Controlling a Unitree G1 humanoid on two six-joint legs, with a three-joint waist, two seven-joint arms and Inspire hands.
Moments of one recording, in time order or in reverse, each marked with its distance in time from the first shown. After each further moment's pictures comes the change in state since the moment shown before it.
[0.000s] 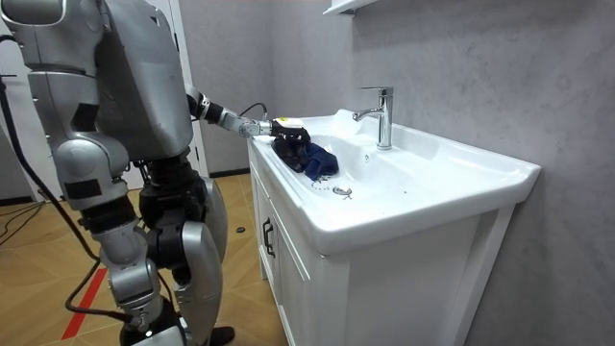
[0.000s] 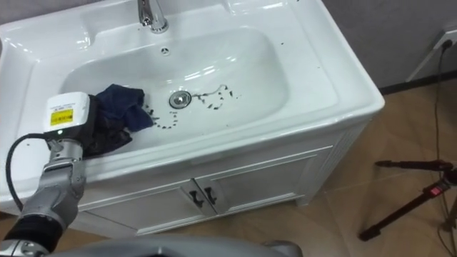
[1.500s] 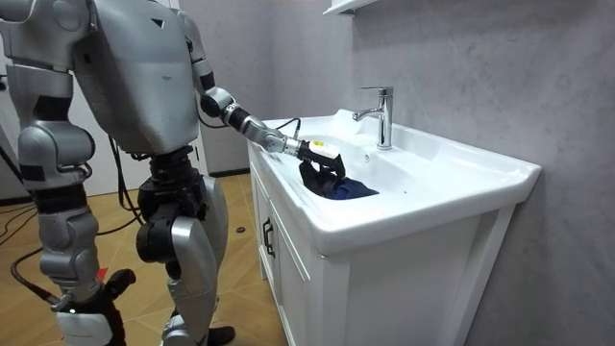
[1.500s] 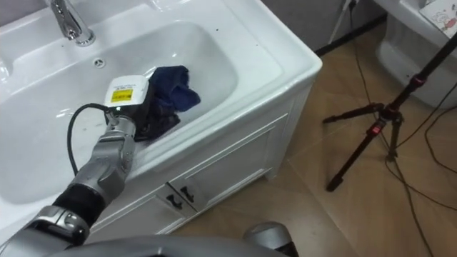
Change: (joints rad) left arm -0.198 -0.136 -0.272 -0.002 -0.122 0.101 -0.177; right arm 0.066 0.033 -0.028 0.015 0.171 0.045 0.092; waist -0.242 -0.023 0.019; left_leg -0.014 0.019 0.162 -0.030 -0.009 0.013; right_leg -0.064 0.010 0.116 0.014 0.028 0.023
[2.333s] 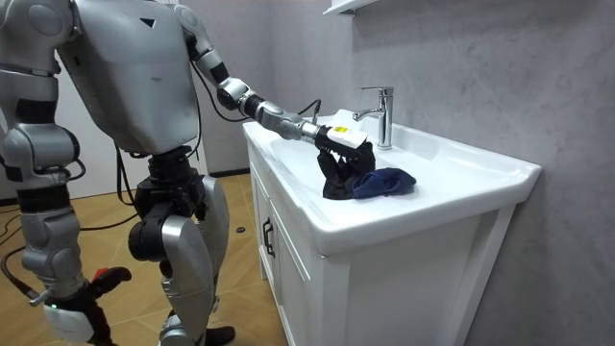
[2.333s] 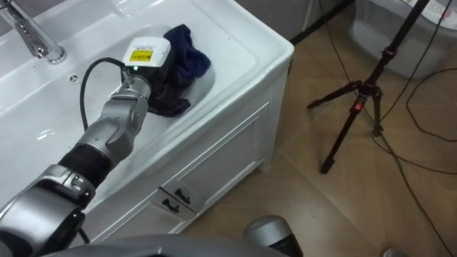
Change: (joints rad) left arm -0.254 0.043 -0.071 0.013 -0.026 -0.045 -0.096; right arm -0.006 -0.029 -0.034 0.012 0.000 -0.013 -0.009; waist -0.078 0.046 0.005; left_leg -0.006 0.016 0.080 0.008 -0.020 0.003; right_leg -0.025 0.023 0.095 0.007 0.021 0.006
